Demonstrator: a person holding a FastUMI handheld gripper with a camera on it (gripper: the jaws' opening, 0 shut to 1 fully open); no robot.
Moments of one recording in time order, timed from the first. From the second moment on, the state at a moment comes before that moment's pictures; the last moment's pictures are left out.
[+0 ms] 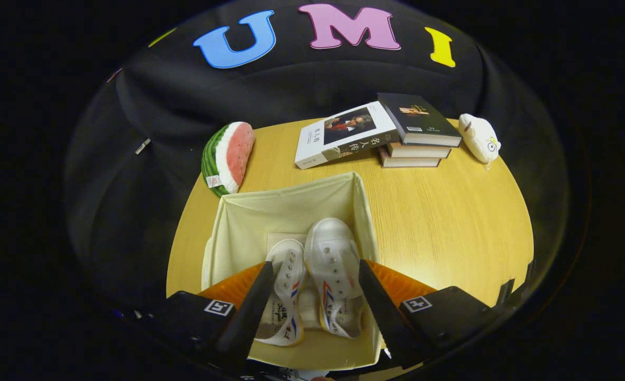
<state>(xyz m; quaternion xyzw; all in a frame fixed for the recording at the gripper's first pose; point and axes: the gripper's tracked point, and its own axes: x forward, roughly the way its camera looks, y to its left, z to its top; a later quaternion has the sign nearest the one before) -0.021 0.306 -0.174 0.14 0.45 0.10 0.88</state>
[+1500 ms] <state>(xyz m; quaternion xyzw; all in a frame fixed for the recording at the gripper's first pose) 0.015 0.023 -0.091 0.08 0.18 0.00 0.98</state>
